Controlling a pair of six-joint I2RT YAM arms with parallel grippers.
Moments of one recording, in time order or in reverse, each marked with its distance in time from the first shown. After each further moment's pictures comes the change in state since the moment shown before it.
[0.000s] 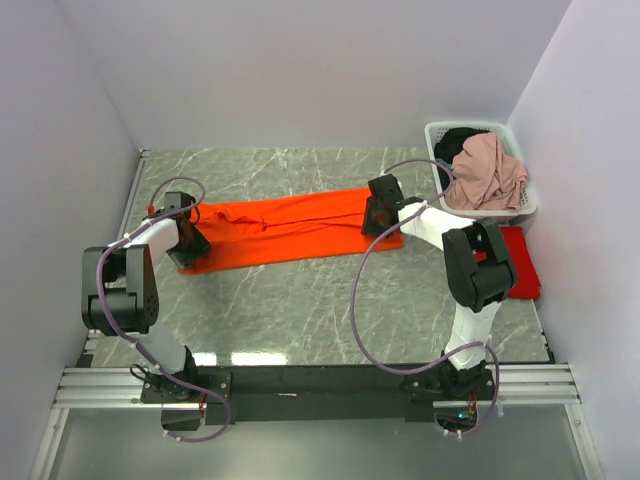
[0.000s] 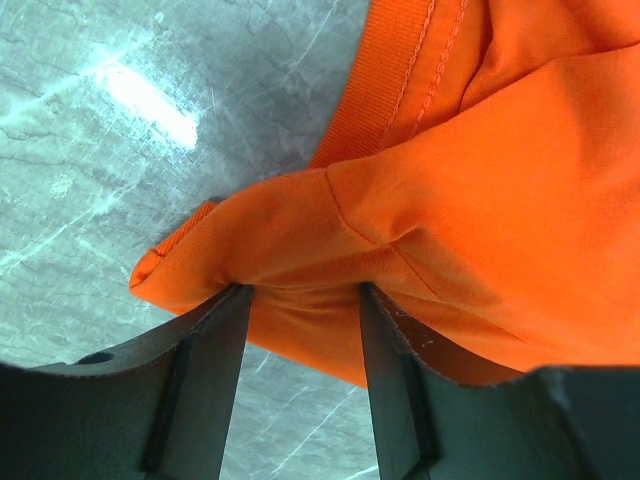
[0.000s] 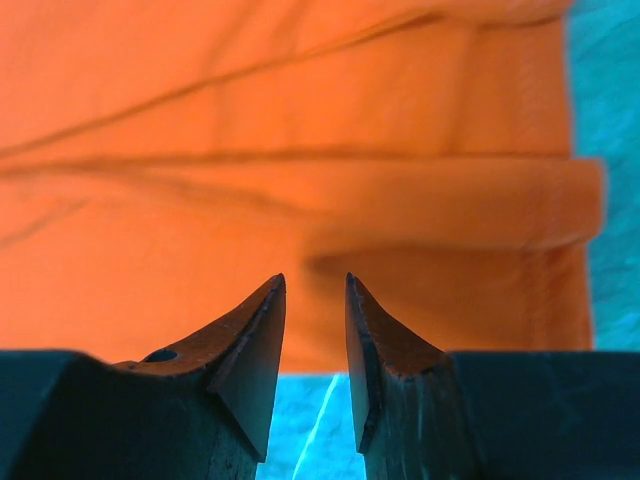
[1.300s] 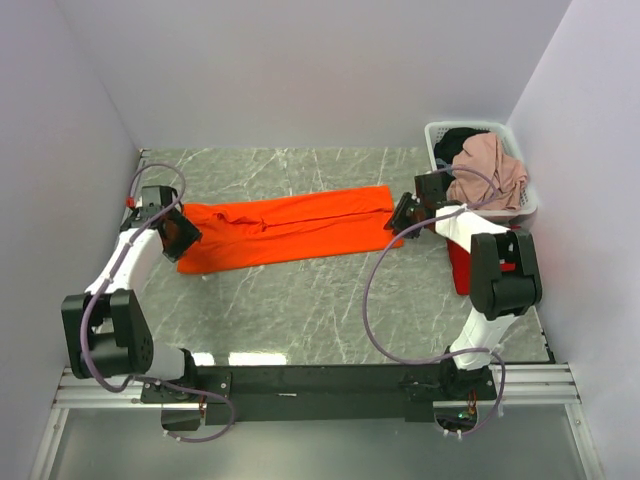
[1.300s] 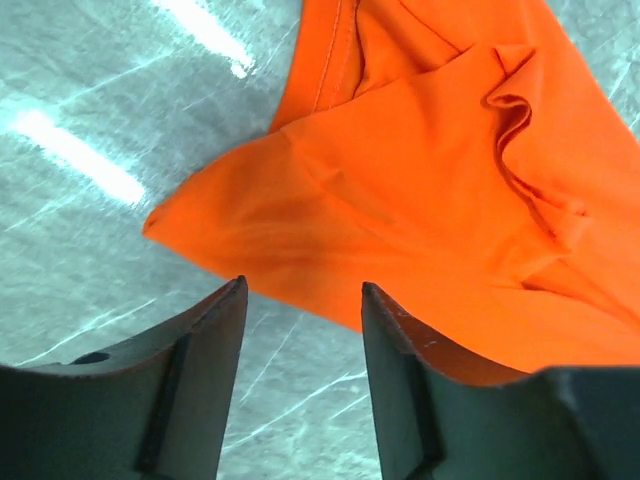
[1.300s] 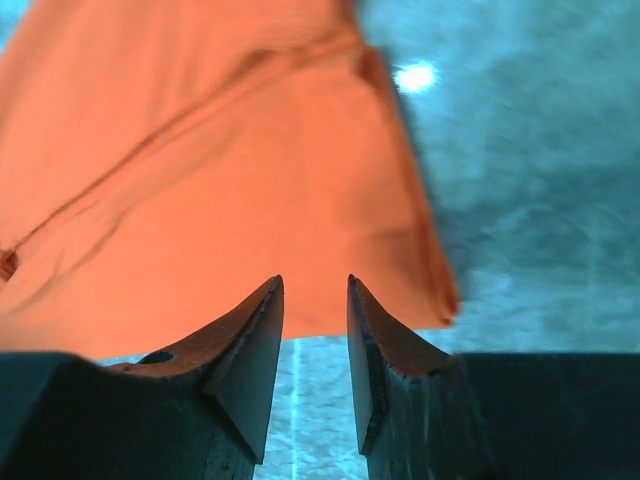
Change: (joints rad) left arm 0.039 -0.265 0.000 -0.074 0.070 -0.040; right arm -0.241 -0.110 -0.109 0.055 -0.255 0.114
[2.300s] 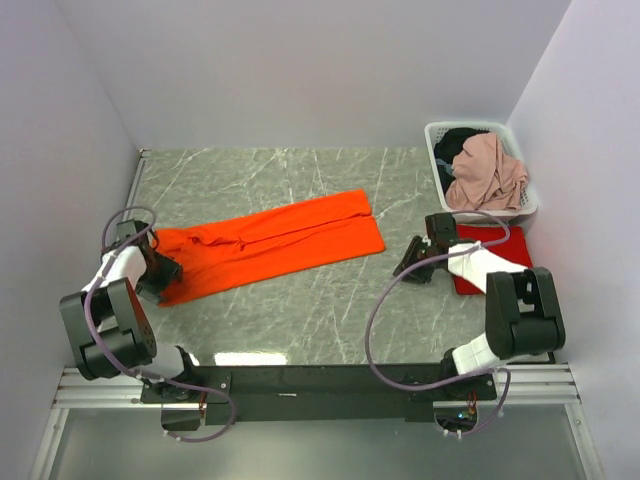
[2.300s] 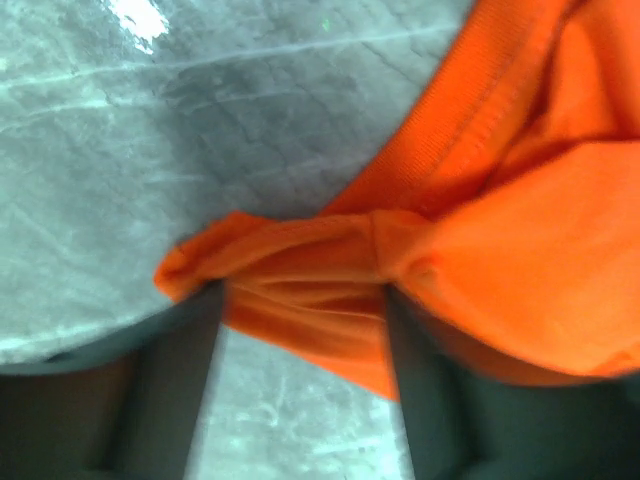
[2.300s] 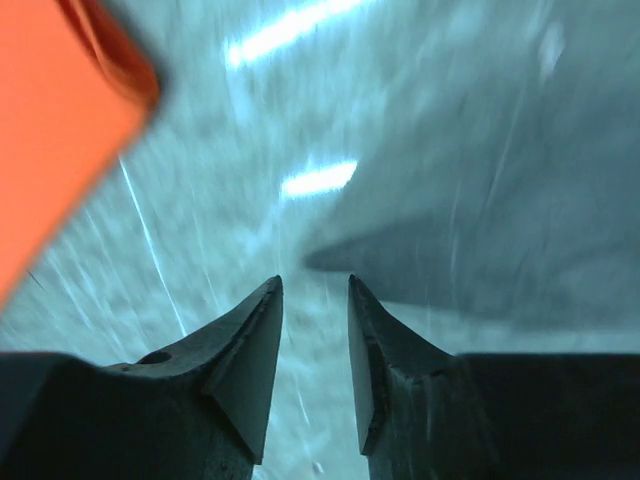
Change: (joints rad) left arm 0.263 0.022 -0.206 -0.038 0.021 -0.018; right arm -0.036 -0.265 -0.386 -0.070 -0.046 0.019
